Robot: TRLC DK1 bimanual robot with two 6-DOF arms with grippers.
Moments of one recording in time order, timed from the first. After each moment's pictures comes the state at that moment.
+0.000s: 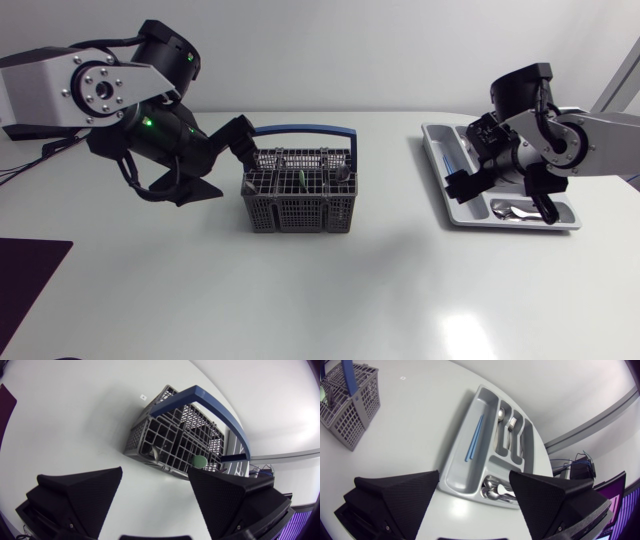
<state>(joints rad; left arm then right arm) -0.38 1.55 1.23 -0.70 0.10 -0.88 0.17 1.49 0.95 -0.34 0.40 -0.31</state>
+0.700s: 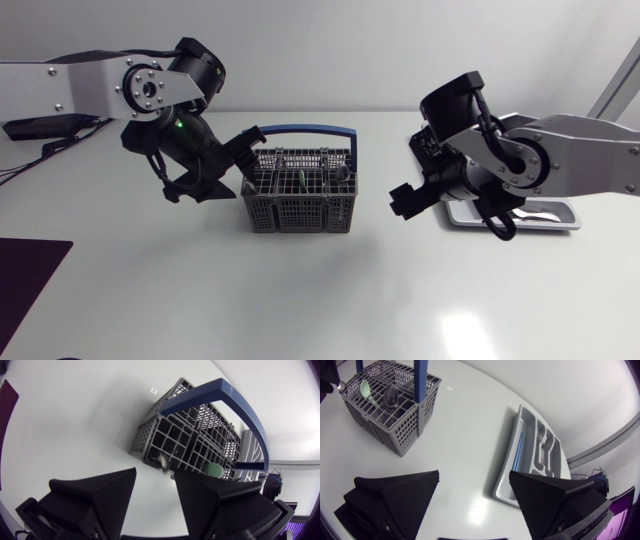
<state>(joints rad) -0.38 1.69 1.32 -0.75 0.08 -0.90 0.47 1.48 0.95 -0.40 0.40 -0.13</state>
